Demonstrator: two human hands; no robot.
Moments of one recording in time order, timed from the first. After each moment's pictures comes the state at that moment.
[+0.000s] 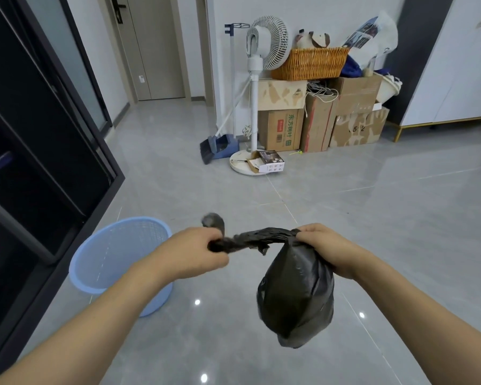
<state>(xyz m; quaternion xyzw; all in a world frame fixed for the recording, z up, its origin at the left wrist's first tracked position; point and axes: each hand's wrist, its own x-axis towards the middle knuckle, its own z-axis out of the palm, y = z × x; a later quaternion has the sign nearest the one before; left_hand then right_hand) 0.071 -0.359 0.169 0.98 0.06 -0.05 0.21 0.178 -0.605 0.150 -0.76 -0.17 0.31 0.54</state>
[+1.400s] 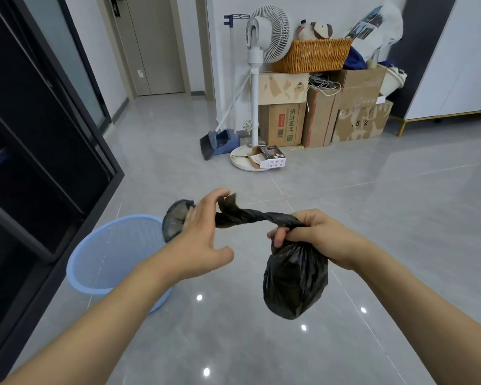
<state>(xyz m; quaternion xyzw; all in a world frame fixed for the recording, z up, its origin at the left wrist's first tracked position) 0.076 -0.361 0.160 0.94 -0.01 0.05 0.35 0.183 -0.597 0.161 -0.70 -0.29 0.29 0.58</state>
